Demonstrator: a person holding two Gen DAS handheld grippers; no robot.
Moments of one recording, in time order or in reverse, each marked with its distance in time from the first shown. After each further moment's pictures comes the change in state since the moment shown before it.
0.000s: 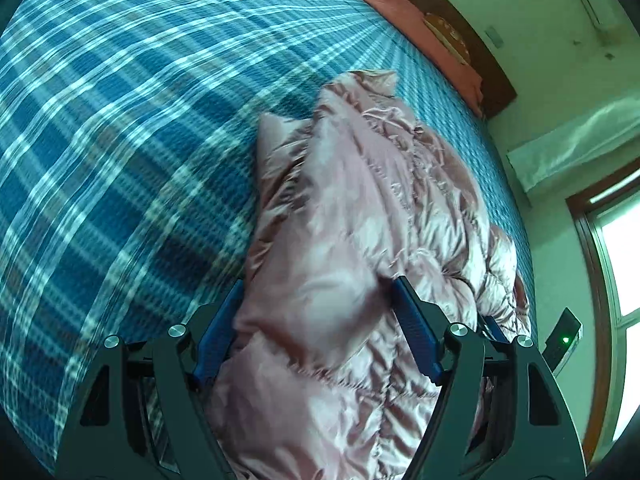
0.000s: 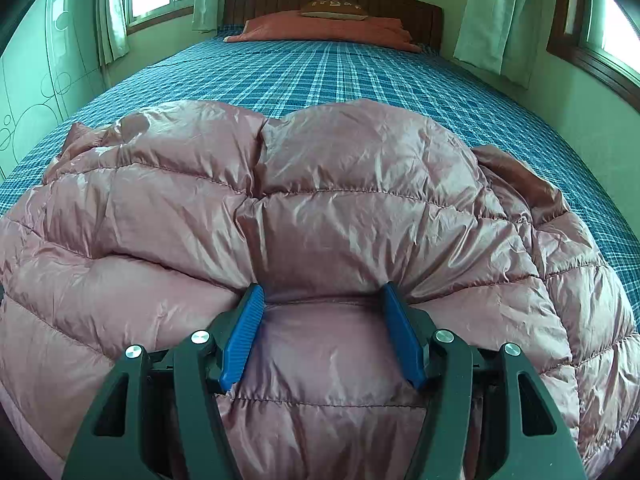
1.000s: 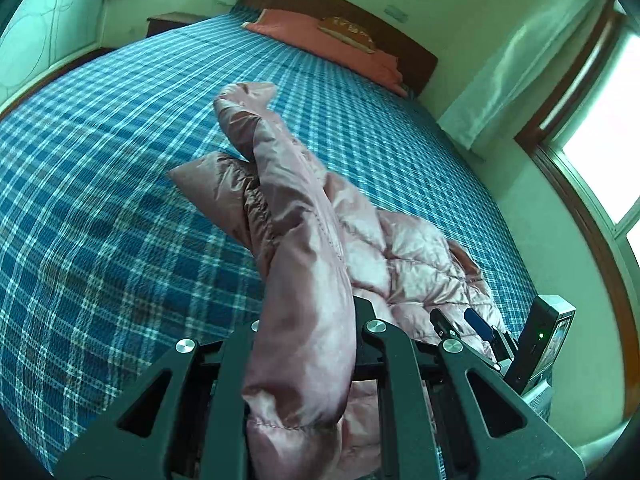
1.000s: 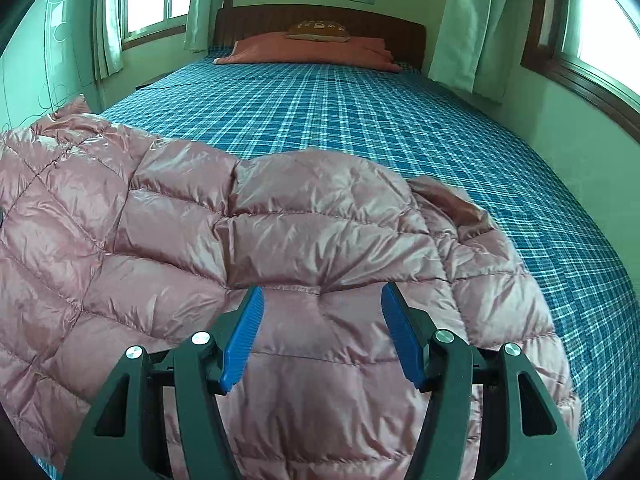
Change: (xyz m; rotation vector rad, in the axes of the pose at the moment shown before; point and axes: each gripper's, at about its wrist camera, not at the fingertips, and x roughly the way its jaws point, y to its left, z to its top) left arm -0.039 -0.135 -0.007 0.352 -0.098 -0.040; right arm -0.056 -0.062 0.013 0.021 -0.065 -0.051
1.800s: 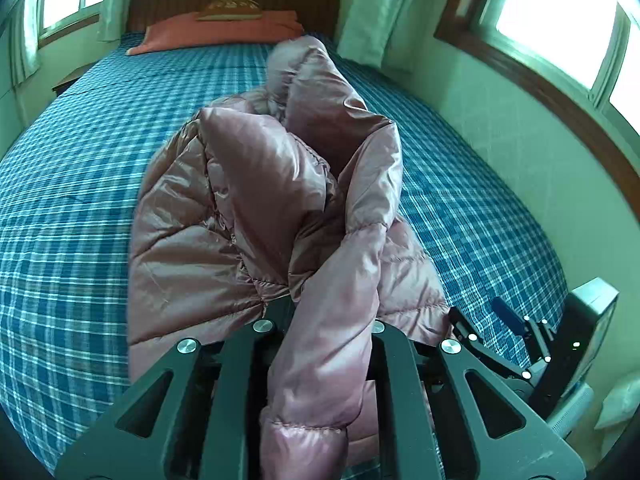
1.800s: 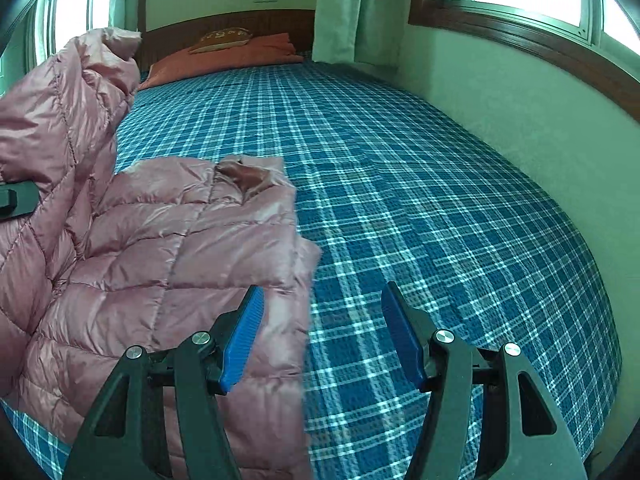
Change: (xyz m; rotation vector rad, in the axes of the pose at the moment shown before) left arm 0.095 -0.219 -0.032 0.367 0.127 -0.006; right arm -0.041 -0.178 -0.062 0.204 0.016 -0.169
